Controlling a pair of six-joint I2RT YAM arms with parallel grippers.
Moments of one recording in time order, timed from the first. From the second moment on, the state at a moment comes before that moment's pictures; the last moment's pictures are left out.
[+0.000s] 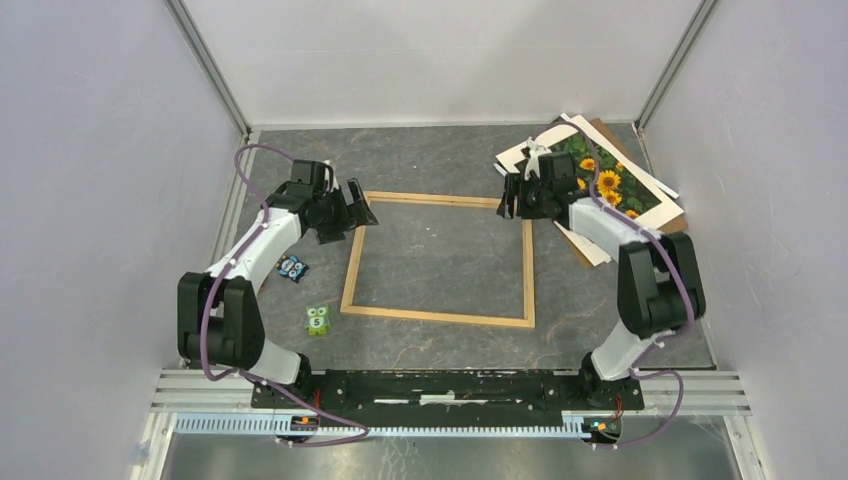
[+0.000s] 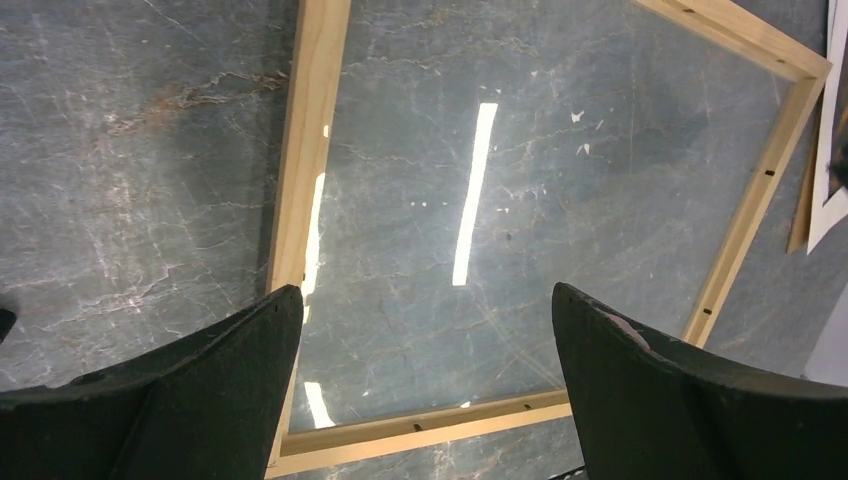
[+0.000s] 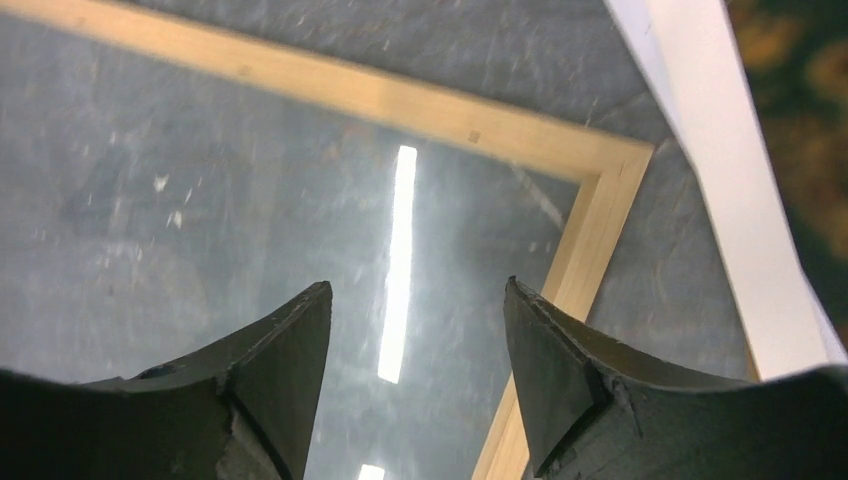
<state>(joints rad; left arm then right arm) -0.16 1.48 1.06 -0.52 0.25 -0.49 0.22 1.74 1.12 -0.17 -0.20 0.22</state>
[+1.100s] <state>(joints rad) -0.07 1.98 1.33 -0.45 0.44 -0.68 0.26 1.29 0.52 -0.10 -0.24 0.31</state>
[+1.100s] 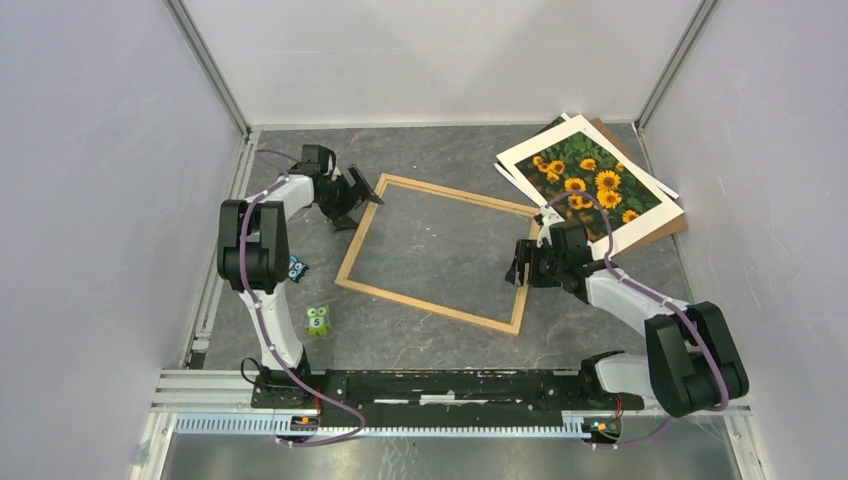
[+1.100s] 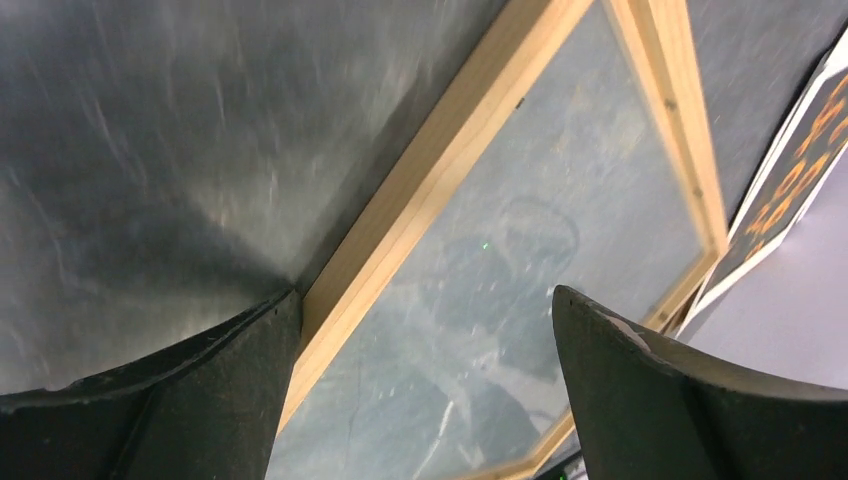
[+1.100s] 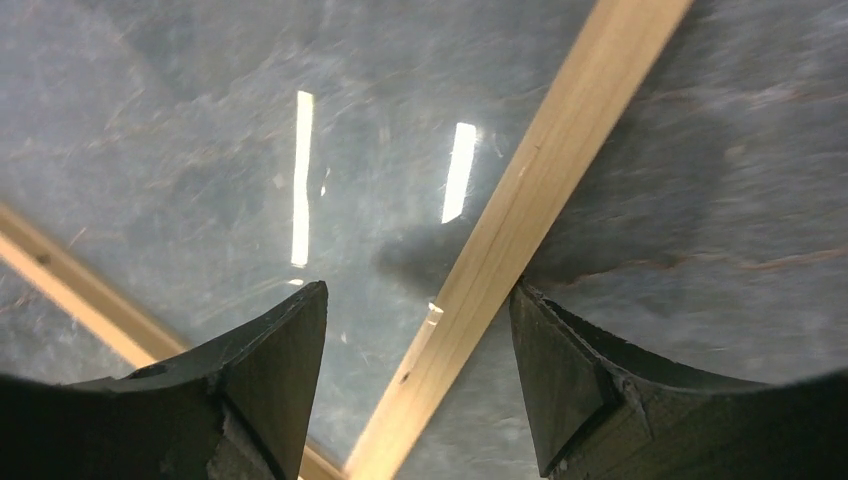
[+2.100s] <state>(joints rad) -0.30 1.88 1.74 -0.86 0.12 -0.54 0.42 1.09 0.80 -0.33 0.38 -0.11</state>
